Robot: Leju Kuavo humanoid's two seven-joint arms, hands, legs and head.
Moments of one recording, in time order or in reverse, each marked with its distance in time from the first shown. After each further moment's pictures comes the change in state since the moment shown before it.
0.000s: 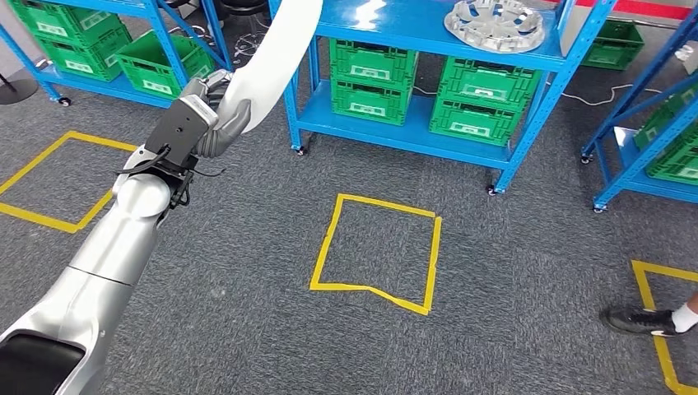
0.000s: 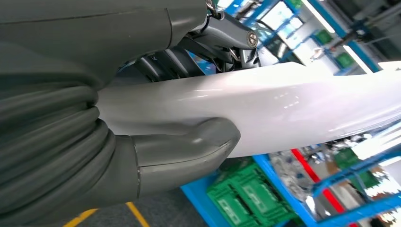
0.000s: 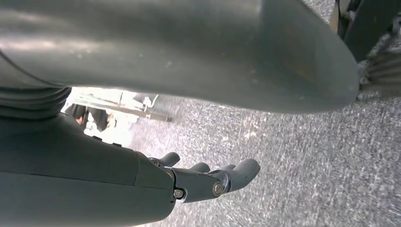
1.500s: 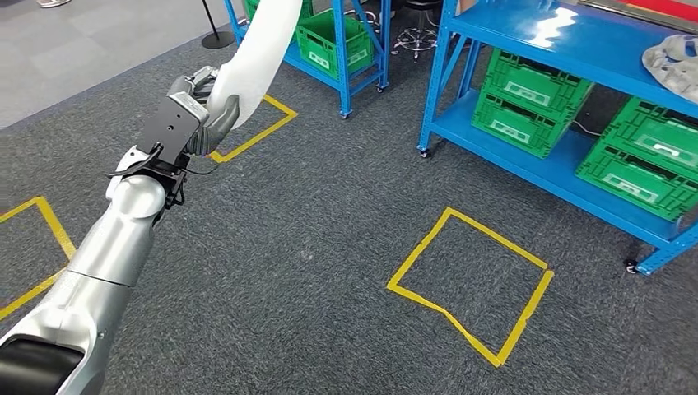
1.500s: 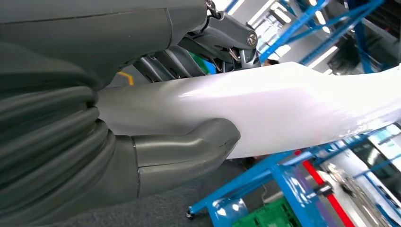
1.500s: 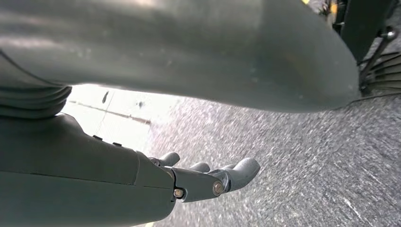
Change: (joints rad) left arm -0.001 -0.009 0.048 0.026 -0.038 0.039 -0.005; right arm 0.008 0.011 -0.003 0.000 -0.012 -0.001 -0.010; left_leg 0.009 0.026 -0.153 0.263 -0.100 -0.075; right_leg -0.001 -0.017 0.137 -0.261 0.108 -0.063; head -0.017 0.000
